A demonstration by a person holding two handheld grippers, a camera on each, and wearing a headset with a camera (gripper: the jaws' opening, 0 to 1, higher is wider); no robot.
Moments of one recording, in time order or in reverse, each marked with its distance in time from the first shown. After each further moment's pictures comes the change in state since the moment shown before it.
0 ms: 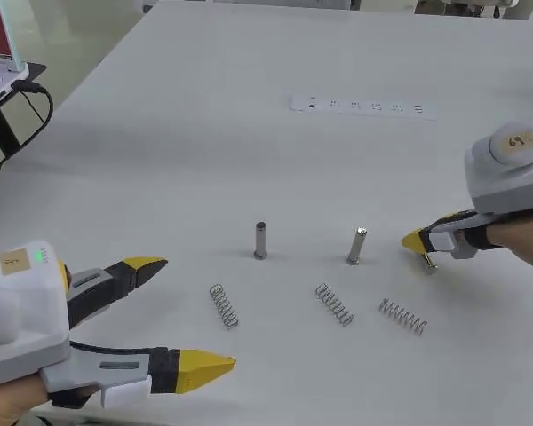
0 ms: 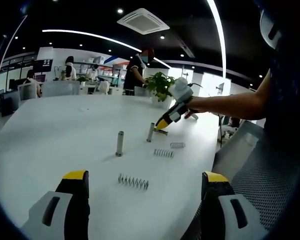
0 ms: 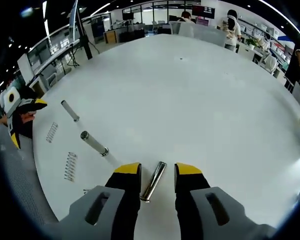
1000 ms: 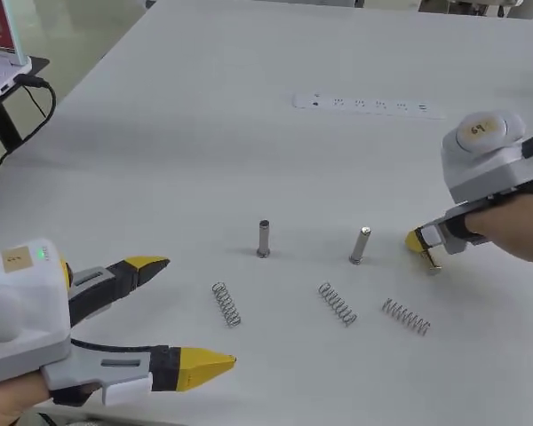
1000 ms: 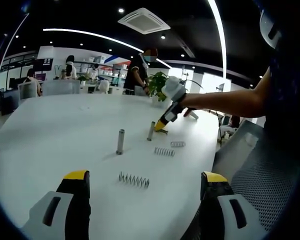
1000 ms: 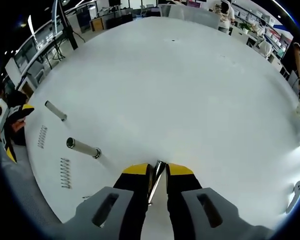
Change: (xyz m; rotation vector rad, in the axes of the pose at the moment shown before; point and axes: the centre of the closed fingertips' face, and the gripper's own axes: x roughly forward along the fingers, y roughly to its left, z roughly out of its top) left arm 0.000 0.001 -0.004 -0.008 0.003 -0.002; right arm 0.012 -0.004 -0.009 0.062 0.164 -0.062
